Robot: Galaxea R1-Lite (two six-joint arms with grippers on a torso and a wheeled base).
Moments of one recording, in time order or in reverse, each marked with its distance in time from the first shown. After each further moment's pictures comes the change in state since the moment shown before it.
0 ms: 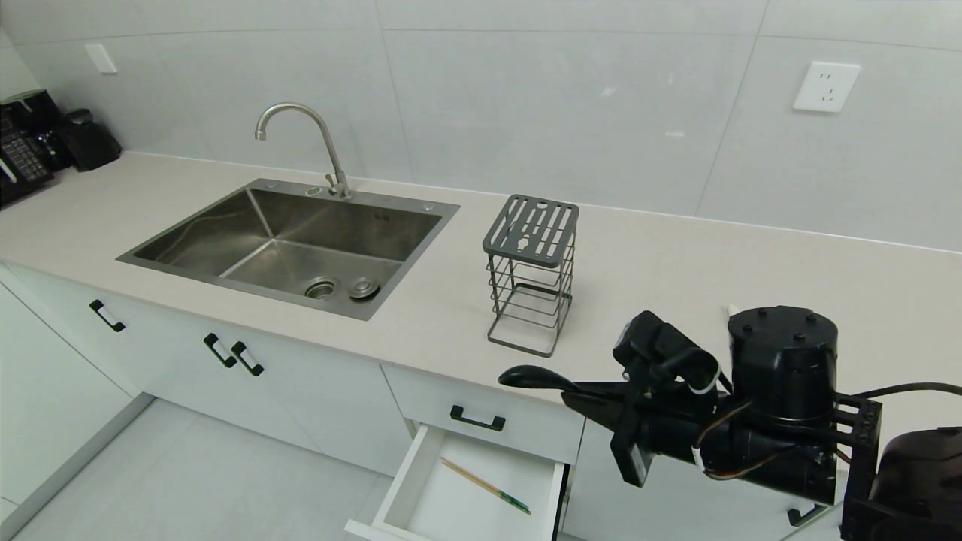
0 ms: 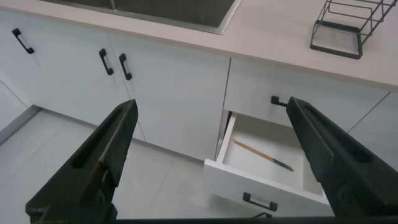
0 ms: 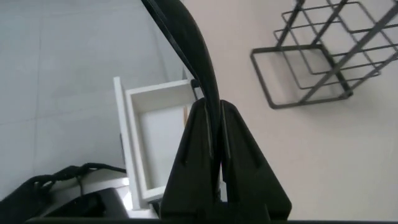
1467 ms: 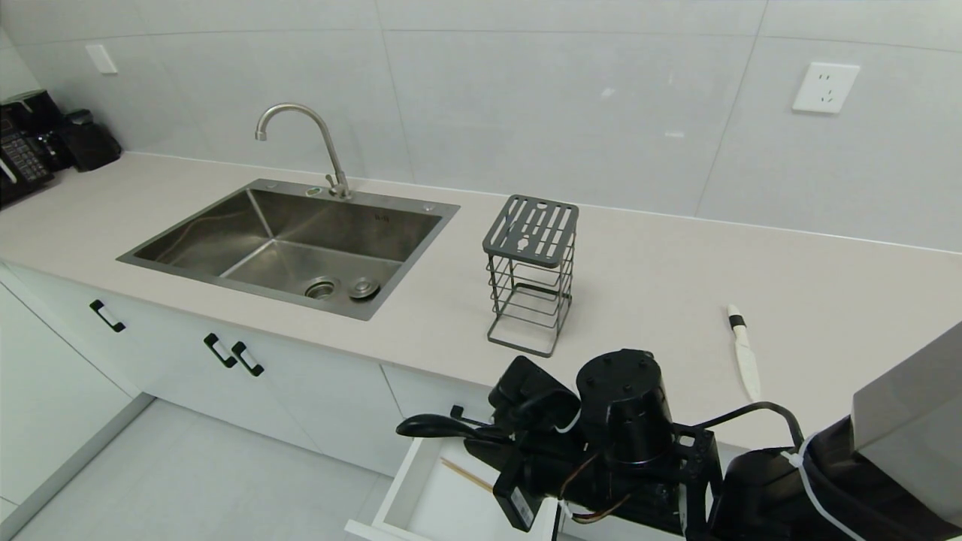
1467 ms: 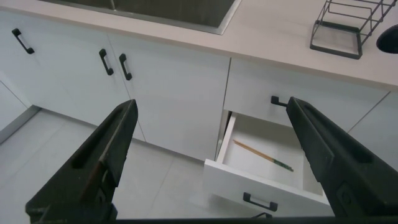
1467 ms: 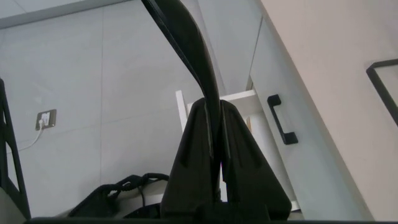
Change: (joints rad) left arm 0.000 0.000 0.000 0.000 0.000 0.000; right arm 0.188 0.264 -0.221 0.006 -0.061 0.108
